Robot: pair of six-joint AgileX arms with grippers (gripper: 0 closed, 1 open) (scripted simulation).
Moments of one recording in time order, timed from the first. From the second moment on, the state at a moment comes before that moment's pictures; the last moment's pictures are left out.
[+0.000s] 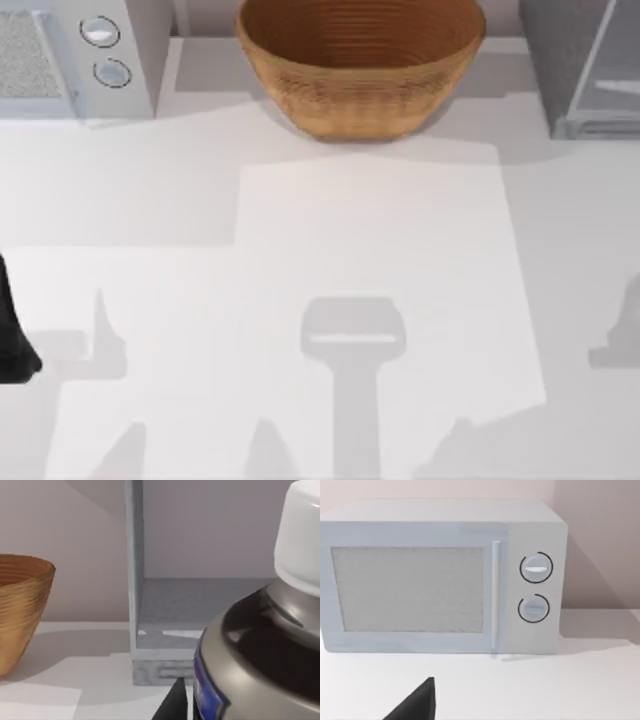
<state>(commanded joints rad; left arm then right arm) 0.00 0.00 0.00 0.00 0.00 0.00 -0.03 0.11 0.06 0.07 -0.01 0.00</state>
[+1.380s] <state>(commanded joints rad) 0.00 0.00 0.00 0.00 0.00 0.00 -0.27 2.07 0.97 1.11 -0.25 0.02</state>
